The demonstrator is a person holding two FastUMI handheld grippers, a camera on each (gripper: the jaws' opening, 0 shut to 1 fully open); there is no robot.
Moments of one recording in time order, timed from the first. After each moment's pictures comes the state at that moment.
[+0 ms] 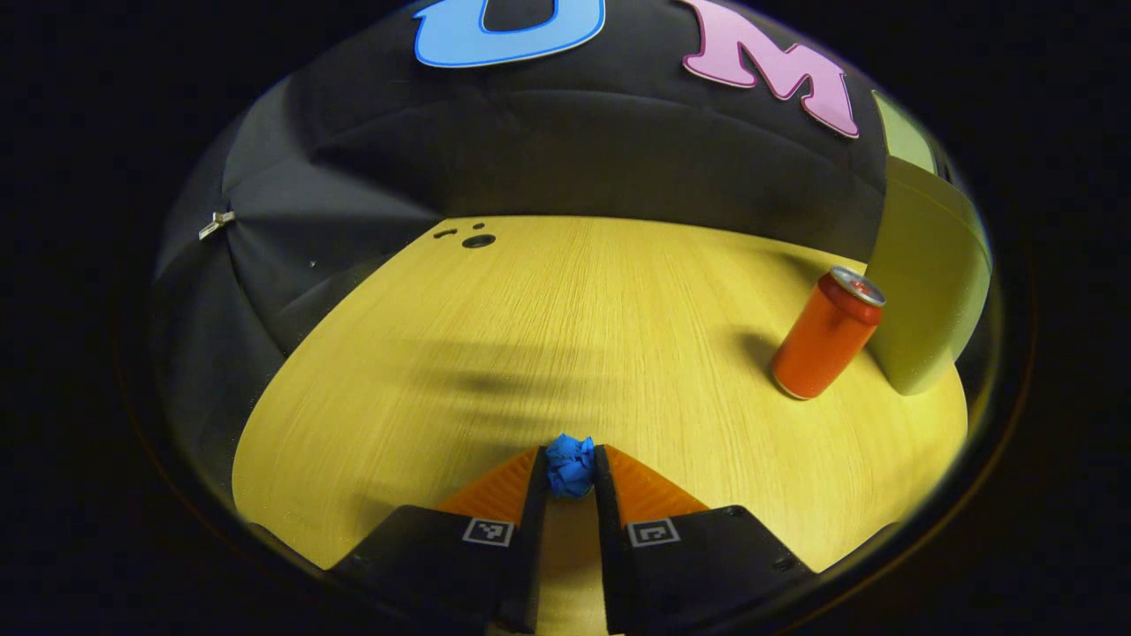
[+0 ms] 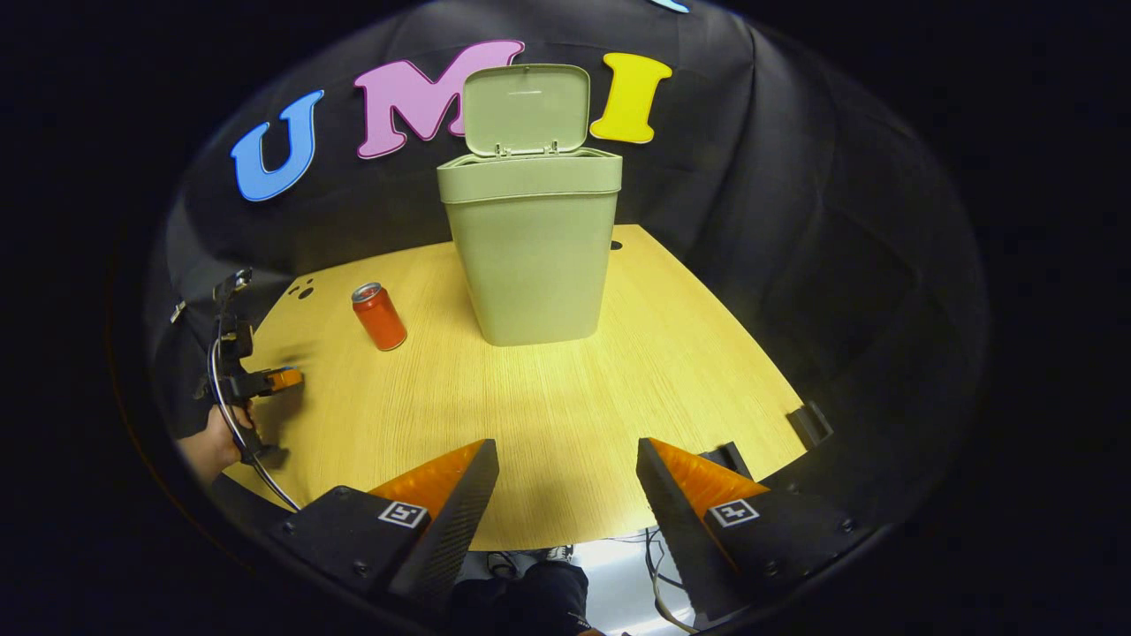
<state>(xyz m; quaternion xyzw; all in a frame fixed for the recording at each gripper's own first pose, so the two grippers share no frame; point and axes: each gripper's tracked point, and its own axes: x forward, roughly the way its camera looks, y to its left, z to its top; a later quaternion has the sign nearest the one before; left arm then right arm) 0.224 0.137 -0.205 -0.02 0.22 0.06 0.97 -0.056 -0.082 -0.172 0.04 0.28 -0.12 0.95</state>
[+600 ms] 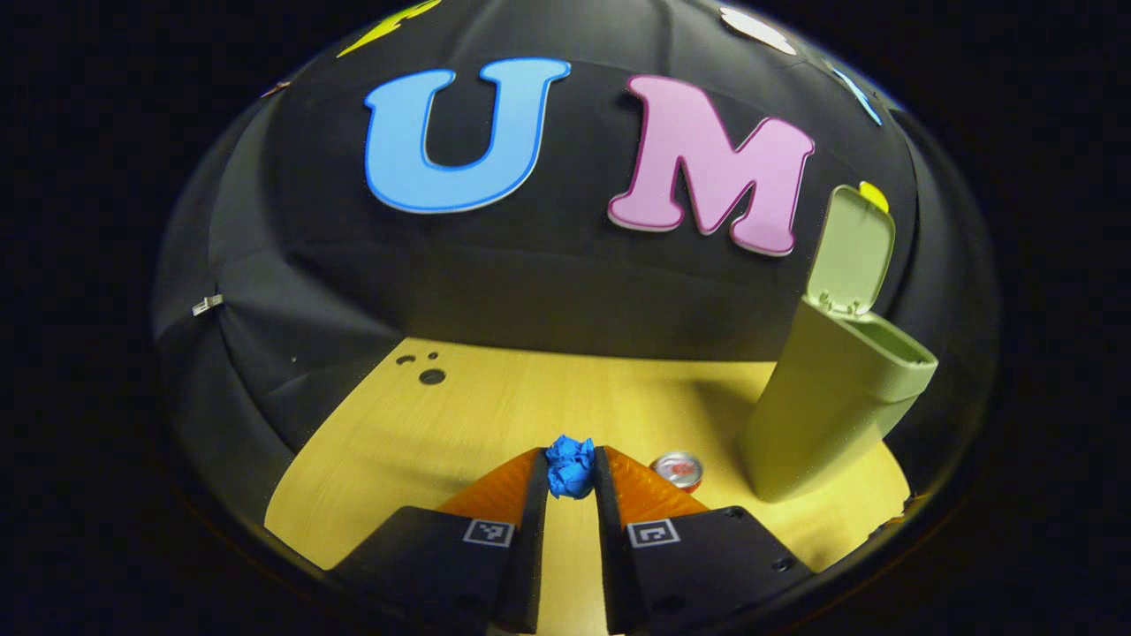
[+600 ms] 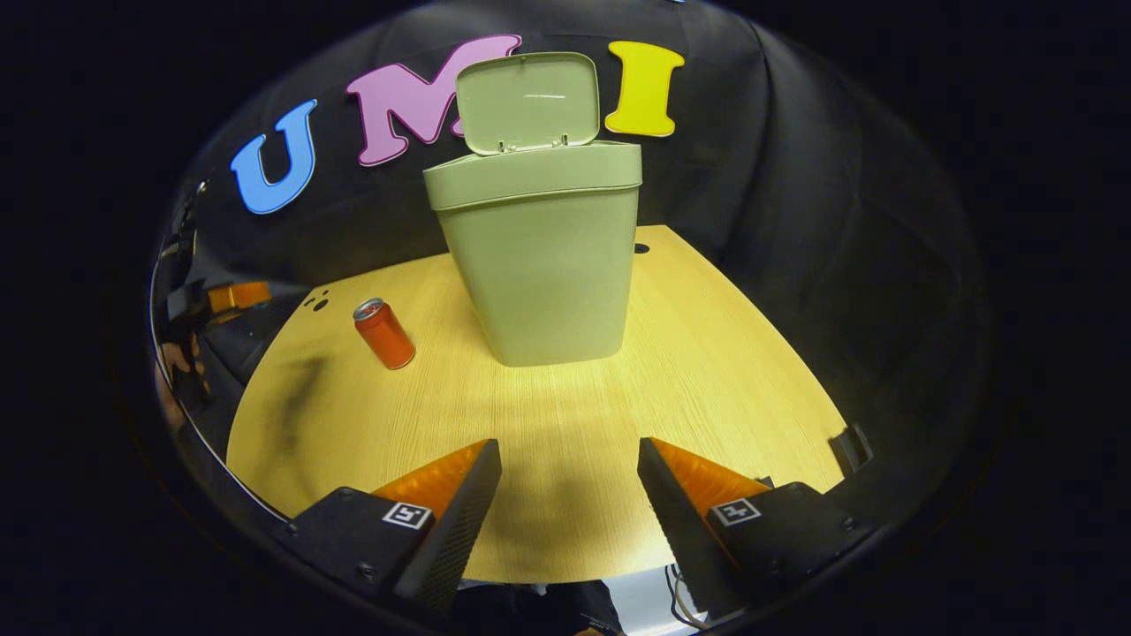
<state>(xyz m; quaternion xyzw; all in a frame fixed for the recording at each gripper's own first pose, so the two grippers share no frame) 0.206 0.040 0.005 -0.04 0.08 -0.01 1.00 0.005 -0.098 -0.183 0.06 0.27 -0.06 0.96</state>
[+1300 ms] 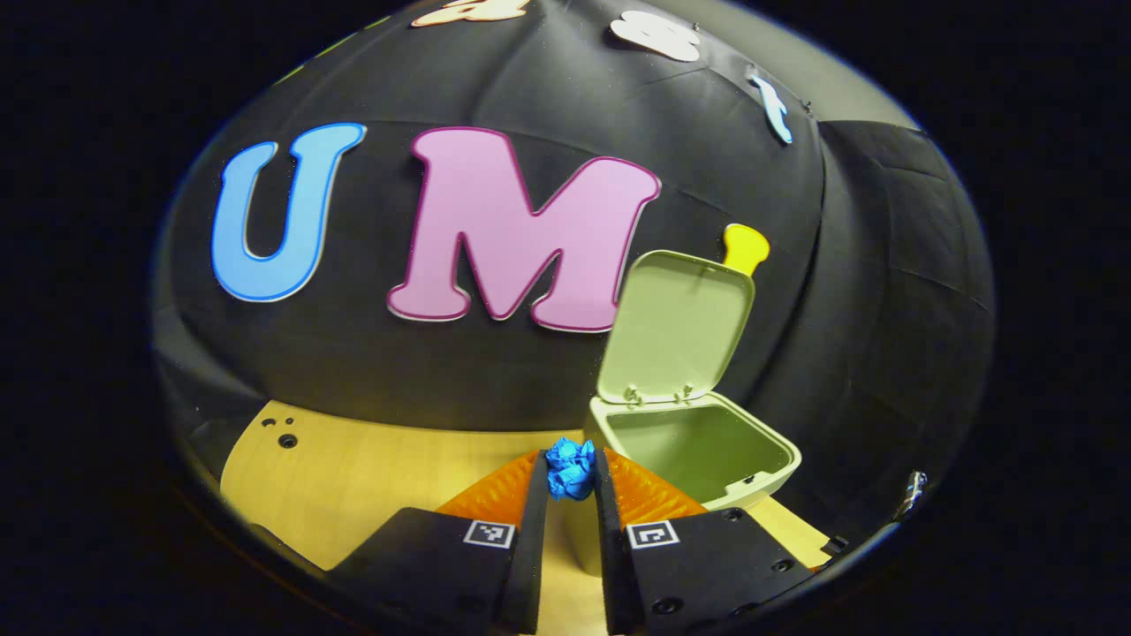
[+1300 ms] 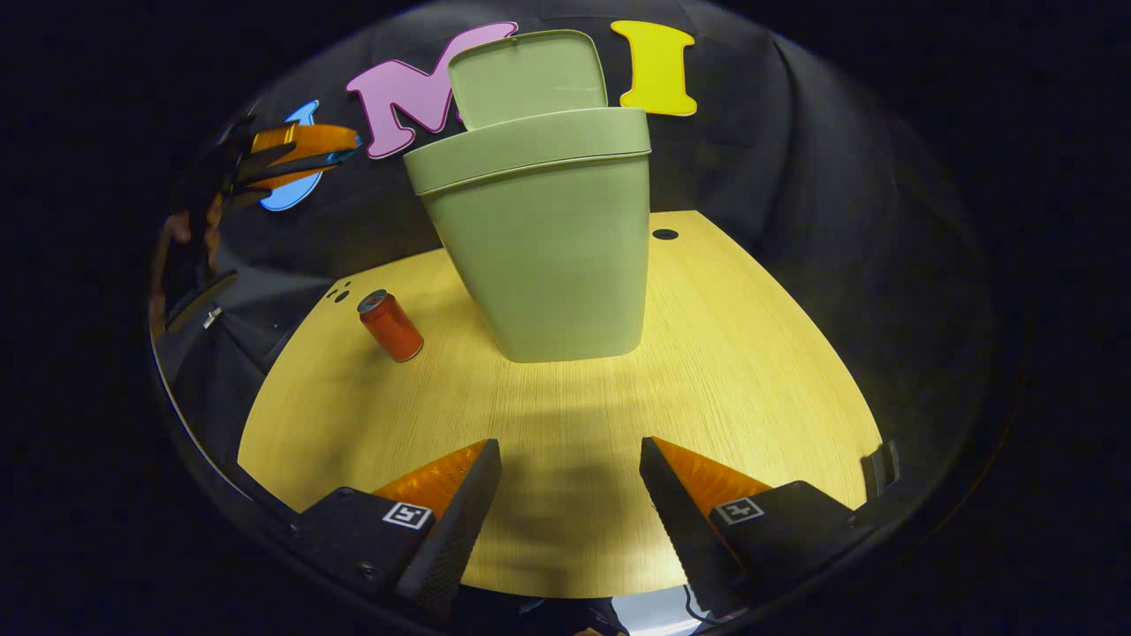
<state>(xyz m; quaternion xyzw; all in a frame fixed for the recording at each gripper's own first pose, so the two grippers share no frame) 0.224 -0.182 0.113 -0.02 0.00 -0.17 0.98 0.029 -0.113 -0.208 0.07 0.28 0.01 0.96</state>
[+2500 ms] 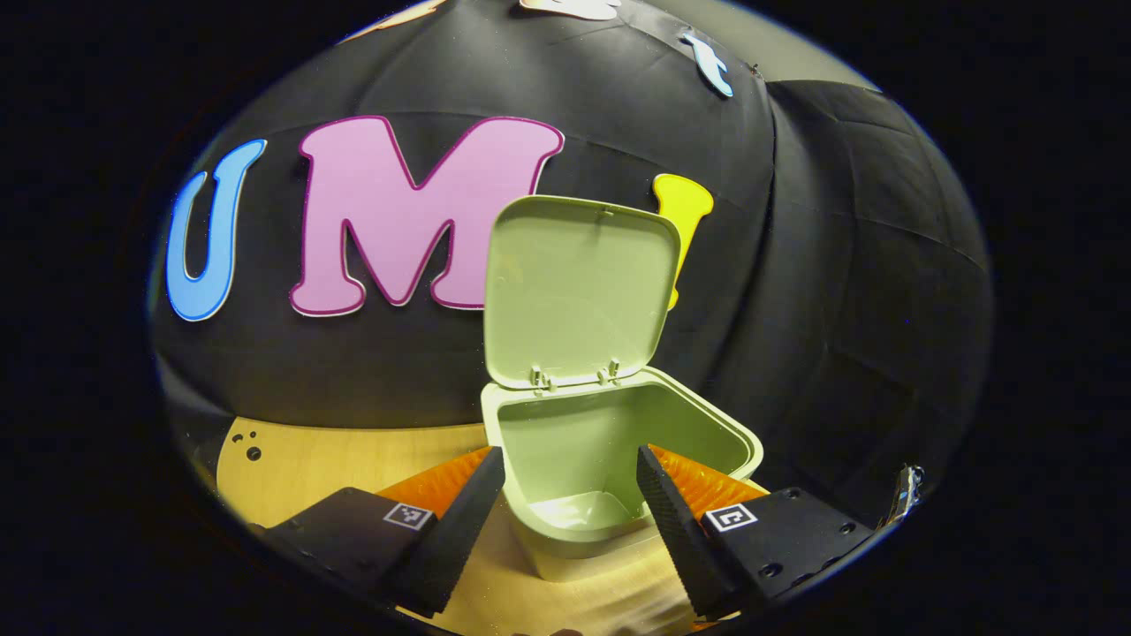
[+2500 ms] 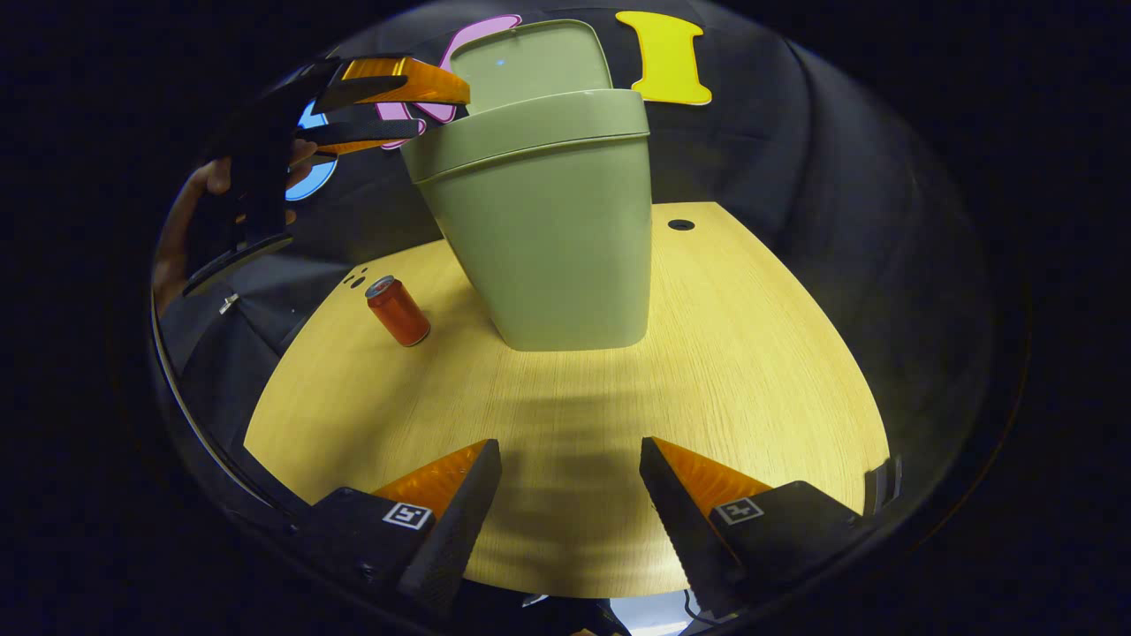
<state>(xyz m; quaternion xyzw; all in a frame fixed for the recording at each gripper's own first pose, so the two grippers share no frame) 0.234 -0.261 0.090 0.03 0.02 -0.20 0.98 0.034 -0.123 -0.222 0.07 0.30 0.05 0.95</state>
